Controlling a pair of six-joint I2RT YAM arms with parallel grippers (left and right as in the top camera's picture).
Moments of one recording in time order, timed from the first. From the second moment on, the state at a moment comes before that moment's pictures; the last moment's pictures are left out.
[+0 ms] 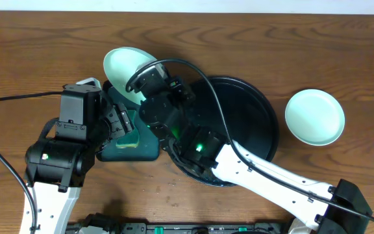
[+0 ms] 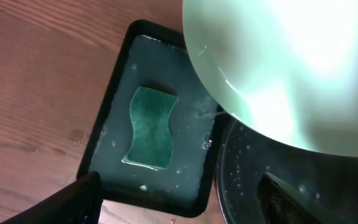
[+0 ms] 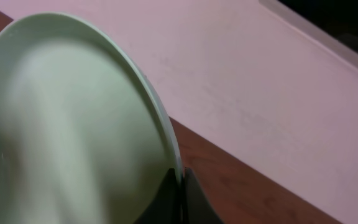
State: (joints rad) left arm -0.18 1.04 1.16 -1.04 -0.06 -0.48; right arm 1.03 1.66 1.34 -0.01 0.82 -0.20
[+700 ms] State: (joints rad) left arm -0.18 1.04 1.16 -1.04 -0.06 -0.48; right arm 1.06 1.65 1.34 0.02 0.85 -0.28
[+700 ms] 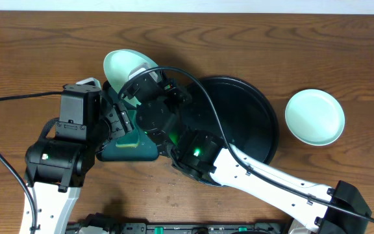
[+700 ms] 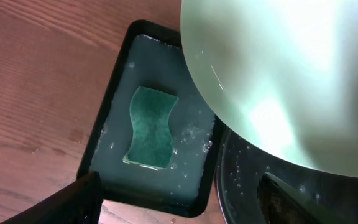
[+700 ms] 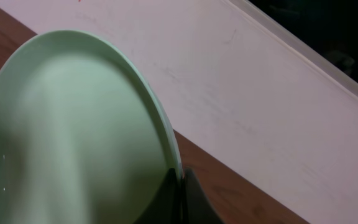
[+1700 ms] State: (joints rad) left arm -0.18 1.04 1.16 -1.04 -0.06 -0.48; right arm 1.03 1.65 1.34 -0.07 0.82 -0.22
